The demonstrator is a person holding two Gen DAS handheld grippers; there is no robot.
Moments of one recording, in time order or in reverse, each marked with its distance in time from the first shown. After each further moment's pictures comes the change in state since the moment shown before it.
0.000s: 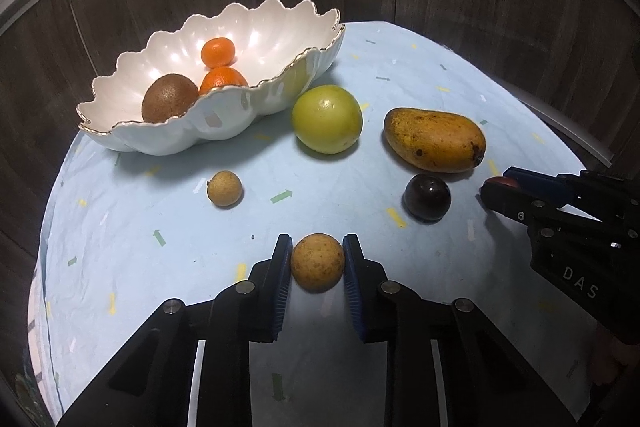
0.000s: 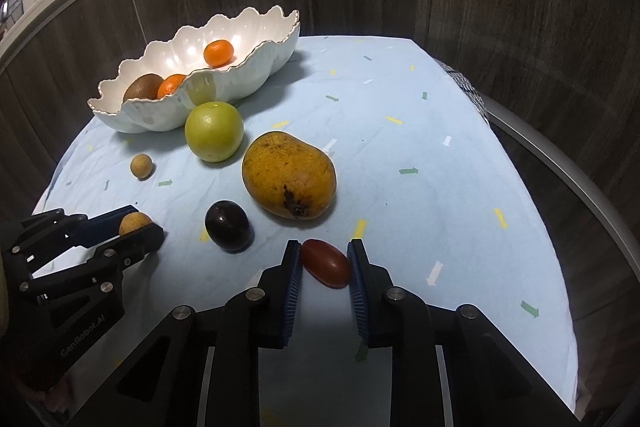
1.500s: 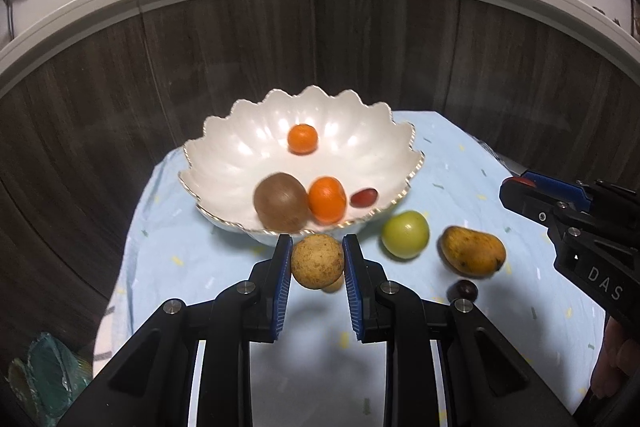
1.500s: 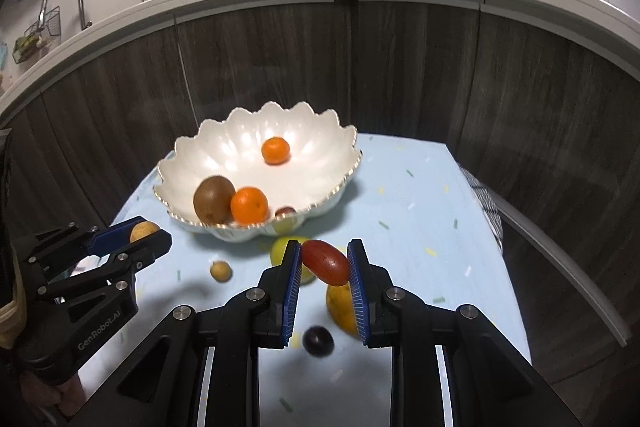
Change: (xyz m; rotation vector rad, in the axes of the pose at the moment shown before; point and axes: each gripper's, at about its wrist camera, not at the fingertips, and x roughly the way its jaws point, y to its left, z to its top) left arm -0.068 0.068 0.050 -0.121 -0.176 0.092; right arm -0.058 0.055 0.080 -0.080 -0.194 0.048
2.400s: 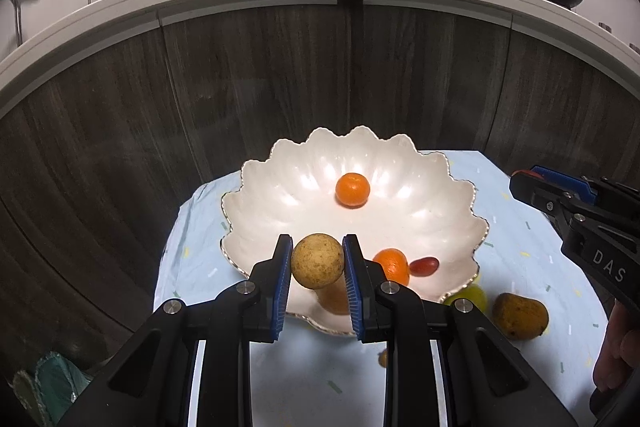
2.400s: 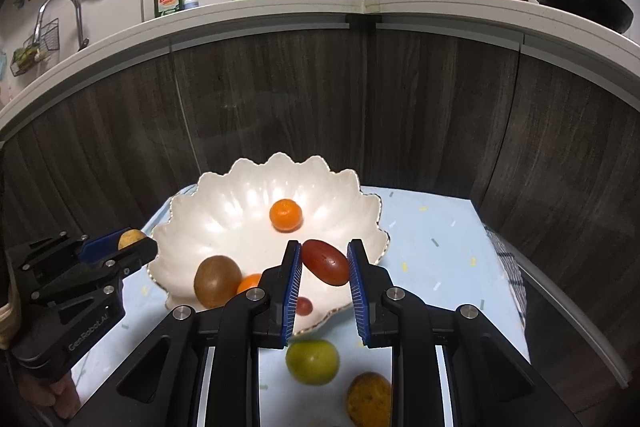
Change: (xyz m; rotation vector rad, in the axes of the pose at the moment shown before) left arm 0.034 0.047 0.053 -0.034 -0.036 0.049; right arm 0.047 0.016 0.066 -0.009 -0.056 0.009
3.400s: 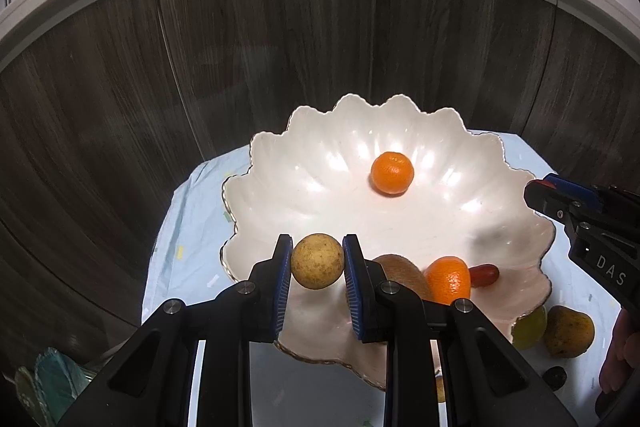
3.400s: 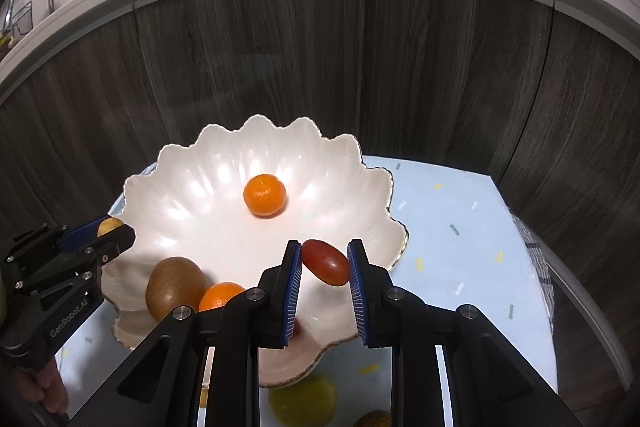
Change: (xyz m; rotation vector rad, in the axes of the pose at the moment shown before) left arm 0.068 0.023 0.002 -0.021 0.105 0.029; right arm 0.078 0.000 0.000 0.008 0.135 -0.028
